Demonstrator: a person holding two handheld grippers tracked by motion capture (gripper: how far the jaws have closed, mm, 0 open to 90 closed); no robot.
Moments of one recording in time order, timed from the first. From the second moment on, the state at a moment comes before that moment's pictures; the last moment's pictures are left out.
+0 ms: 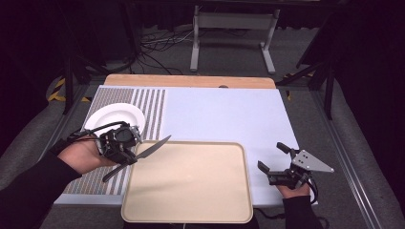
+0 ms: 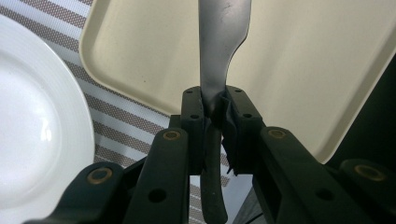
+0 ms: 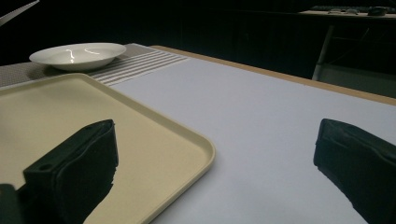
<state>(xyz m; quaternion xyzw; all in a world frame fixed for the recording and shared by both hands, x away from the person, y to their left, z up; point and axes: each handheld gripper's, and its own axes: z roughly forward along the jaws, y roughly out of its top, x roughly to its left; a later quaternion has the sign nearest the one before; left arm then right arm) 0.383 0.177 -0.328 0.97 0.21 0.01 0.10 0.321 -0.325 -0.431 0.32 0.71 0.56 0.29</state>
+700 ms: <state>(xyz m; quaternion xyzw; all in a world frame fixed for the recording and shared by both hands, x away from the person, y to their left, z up) 0.378 0.163 -0.339 0.95 0.26 -0.07 0.14 0.322 -0.325 -0.432 0.32 0.71 0.56 0.28</state>
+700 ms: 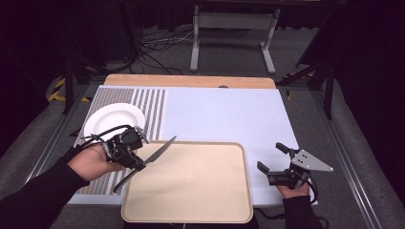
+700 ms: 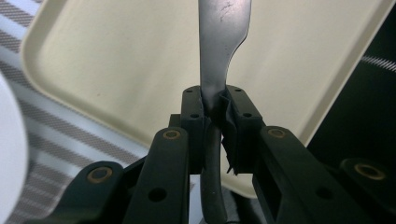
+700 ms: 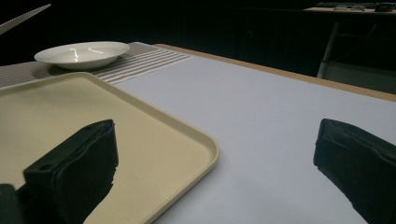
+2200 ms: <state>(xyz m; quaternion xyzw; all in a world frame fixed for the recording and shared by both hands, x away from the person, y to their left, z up) 0.374 0.152 -0.403 0.92 0.33 -0.16 0.13 0.323 -0.324 -0.432 0.32 0.72 0.56 0.27</state>
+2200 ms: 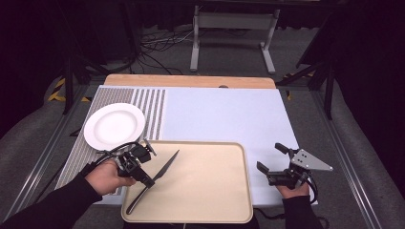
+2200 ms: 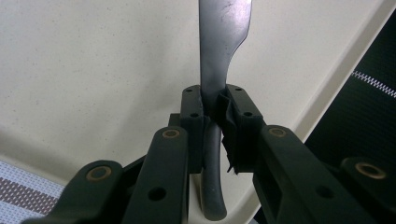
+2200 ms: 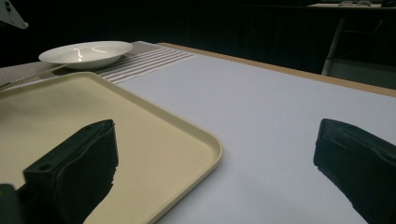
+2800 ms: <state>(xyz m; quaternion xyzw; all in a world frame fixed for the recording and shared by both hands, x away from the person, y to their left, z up) 0.387 0.156 -0.424 0.91 0.35 -0.18 0.13 0.322 -0.328 -0.431 0.33 0.71 0.56 0.27</state>
